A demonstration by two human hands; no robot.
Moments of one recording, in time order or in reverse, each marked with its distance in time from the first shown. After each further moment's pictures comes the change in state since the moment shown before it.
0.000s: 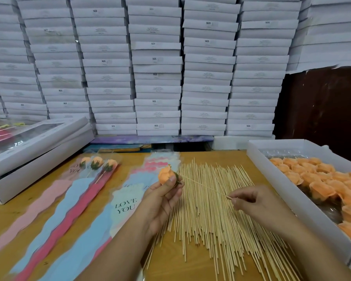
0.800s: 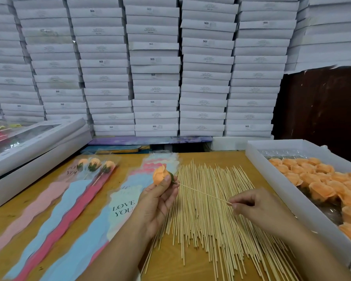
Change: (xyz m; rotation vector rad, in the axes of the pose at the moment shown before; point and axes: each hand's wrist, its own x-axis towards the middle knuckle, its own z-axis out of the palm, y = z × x) left_hand -0.001 0.003 0.003 -0.026 0.024 0.038; right_hand 0.002 0.004 0.000 -0.099 -0.015 0.029
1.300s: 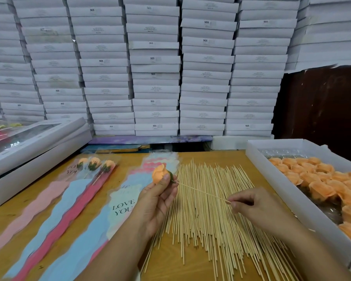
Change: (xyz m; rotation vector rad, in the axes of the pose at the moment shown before) left_hand -0.002 0.001 0.001 -0.014 0.005 -0.009; right_hand 0.001 -0.001 0.001 0.004 -0.004 -0.010
